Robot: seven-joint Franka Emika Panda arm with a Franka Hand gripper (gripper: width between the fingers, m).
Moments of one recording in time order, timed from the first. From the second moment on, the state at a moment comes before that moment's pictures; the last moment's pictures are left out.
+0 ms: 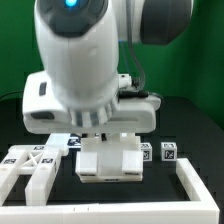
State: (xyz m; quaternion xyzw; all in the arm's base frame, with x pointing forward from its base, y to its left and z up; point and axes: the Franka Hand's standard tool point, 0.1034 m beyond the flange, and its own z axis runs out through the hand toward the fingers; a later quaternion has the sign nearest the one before) arm 0.543 -0.018 0.080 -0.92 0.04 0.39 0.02
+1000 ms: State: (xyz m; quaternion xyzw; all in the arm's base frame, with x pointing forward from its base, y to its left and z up) arm 0.527 -0.019 0.070 -0.86 0.04 0.51 0.02
